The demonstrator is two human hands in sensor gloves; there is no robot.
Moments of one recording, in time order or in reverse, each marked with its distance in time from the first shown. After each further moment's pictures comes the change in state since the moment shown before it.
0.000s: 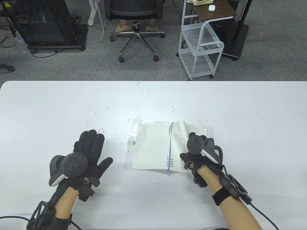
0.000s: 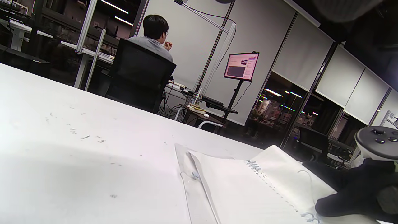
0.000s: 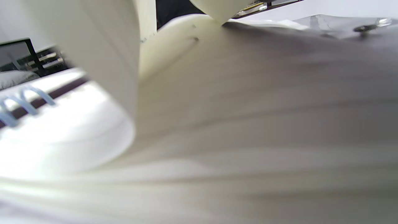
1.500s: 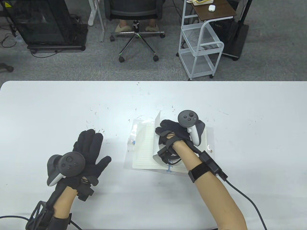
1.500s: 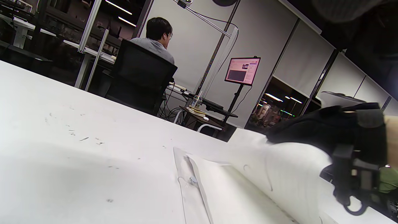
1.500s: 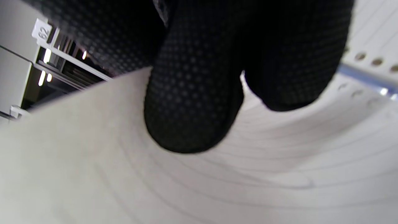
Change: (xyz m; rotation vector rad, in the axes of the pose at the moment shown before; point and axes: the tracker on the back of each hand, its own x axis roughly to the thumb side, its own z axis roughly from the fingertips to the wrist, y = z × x) left_hand -0.004 0.005 0.001 0.015 0.006 0.032; right_hand 0.085 -0.024 -0.063 -0.015 0.130 -0.663
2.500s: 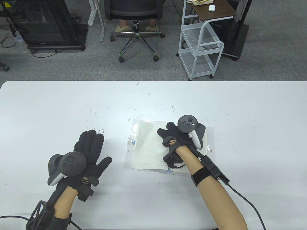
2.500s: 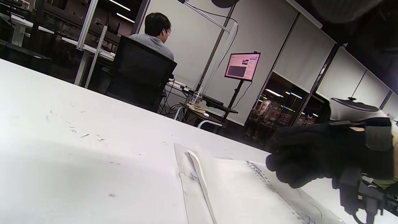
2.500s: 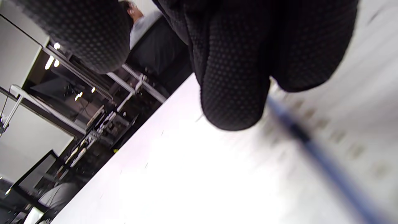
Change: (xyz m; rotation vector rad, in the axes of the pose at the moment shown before) left_hand 0.001 -0.002 -0.001 -0.022 -0.001 -0.013; right_hand -0.033 -0.031 0.013 -0.105 -0.067 0.154
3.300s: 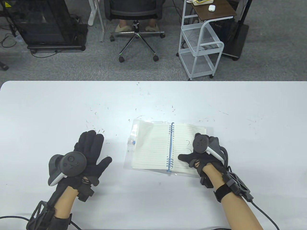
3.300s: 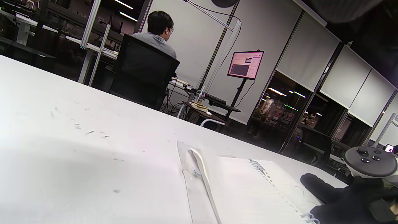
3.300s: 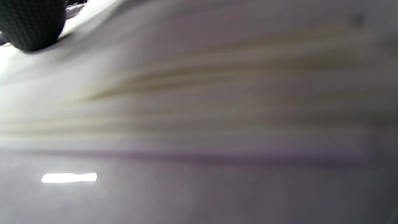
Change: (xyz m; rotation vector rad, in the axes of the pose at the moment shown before) left_hand -0.001 -0.002 0.000 -0.006 0.015 0.000; right_hand -0.094 0.001 0.026 0.275 0.012 0.539
